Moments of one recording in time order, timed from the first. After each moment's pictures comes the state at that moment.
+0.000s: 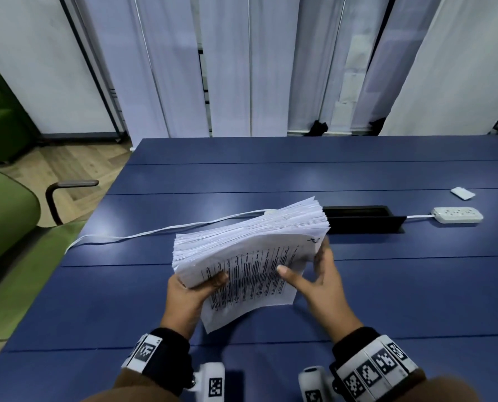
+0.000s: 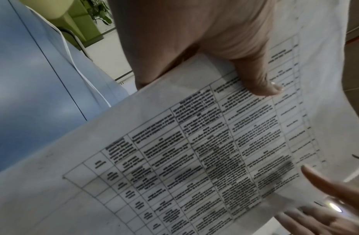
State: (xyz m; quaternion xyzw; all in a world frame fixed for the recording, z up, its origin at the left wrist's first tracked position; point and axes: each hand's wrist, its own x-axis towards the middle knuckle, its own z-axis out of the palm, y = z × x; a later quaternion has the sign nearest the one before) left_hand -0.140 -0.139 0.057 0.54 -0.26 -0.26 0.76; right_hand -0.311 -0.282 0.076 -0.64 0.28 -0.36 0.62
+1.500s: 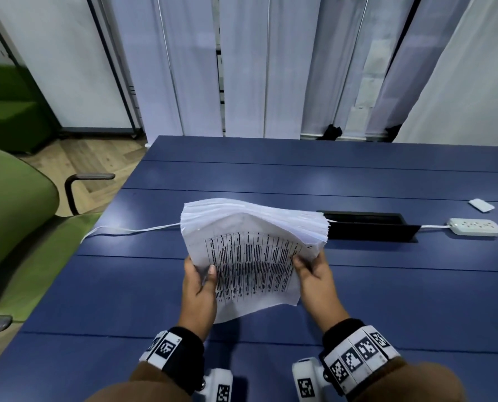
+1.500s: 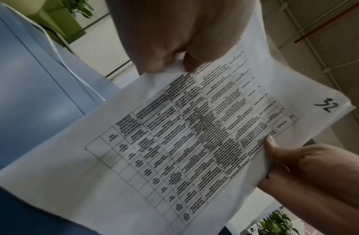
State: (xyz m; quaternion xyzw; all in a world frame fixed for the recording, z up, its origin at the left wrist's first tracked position) left_hand -0.138 -0.140 0.030 0.65 -0.23 -0.14 0.71; right_hand -0.277 -0.284 0.066 -0.61 0.34 -0.35 0.63
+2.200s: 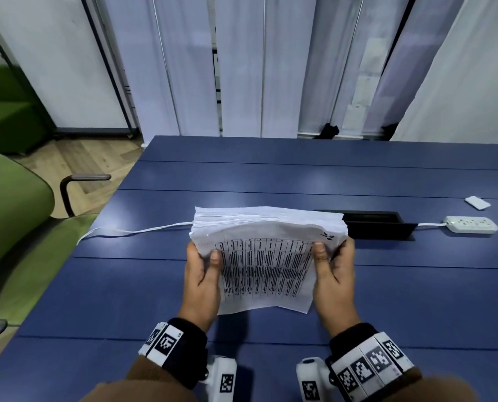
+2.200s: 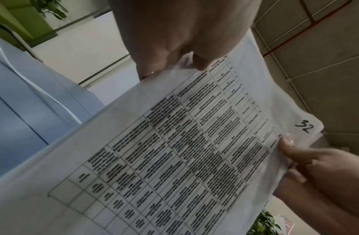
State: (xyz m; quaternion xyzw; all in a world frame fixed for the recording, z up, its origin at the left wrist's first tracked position) left_hand -0.139 -0.153 0.056 0.61 -0.28 -0.14 0.73; right_hand -0.295 -0.280 0.090 -0.61 0.27 -0.51 0.55
